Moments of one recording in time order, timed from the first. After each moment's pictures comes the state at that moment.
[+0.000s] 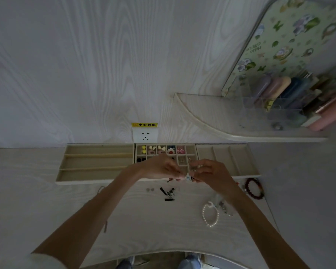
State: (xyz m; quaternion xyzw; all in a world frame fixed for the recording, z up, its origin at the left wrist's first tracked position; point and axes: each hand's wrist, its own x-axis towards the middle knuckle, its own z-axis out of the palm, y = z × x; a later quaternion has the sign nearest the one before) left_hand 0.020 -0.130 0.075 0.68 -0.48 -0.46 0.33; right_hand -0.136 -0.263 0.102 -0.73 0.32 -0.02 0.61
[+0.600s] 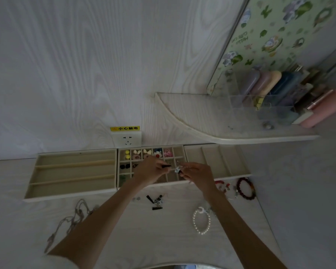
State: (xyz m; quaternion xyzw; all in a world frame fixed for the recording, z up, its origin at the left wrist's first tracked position) left_hand 0.019 -0.175 0.003 0.80 -0.40 -0.29 0.34; right_hand -0.112 -0.290 0.040 -0.63 0.45 -0.09 0.62
